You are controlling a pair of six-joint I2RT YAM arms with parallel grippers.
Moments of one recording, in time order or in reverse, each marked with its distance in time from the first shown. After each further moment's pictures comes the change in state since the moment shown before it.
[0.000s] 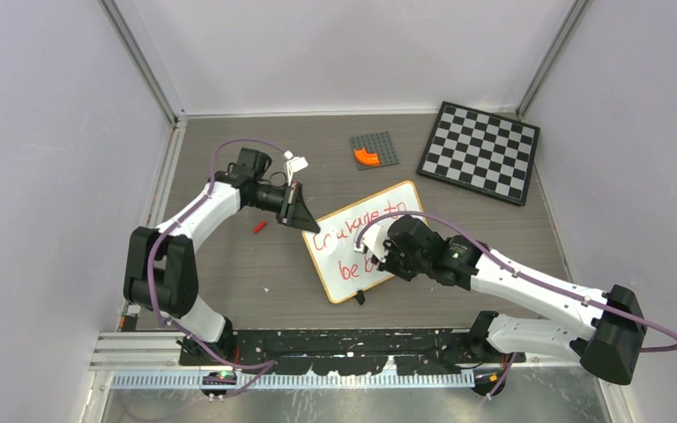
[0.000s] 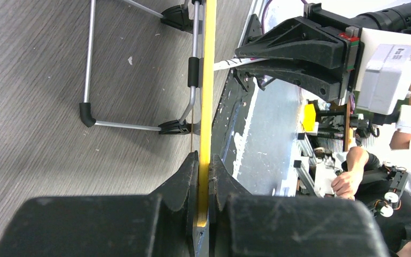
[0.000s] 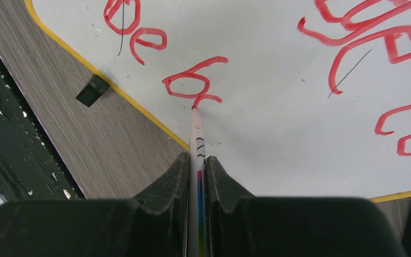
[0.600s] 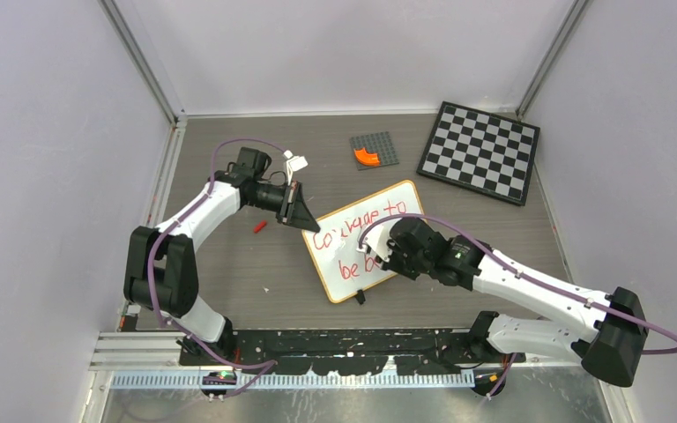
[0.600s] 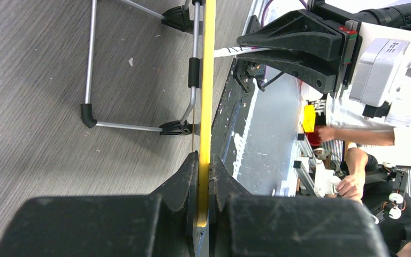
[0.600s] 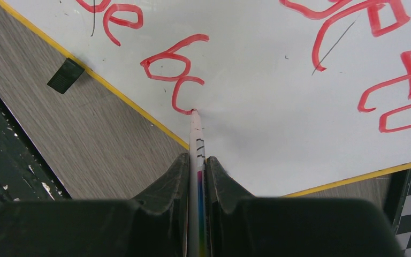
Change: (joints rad) left arm 0.002 0.004 0.005 0.000 0.003 0.000; right arm -0.006 -0.016 -0.004 -0.054 0.061 -0.034
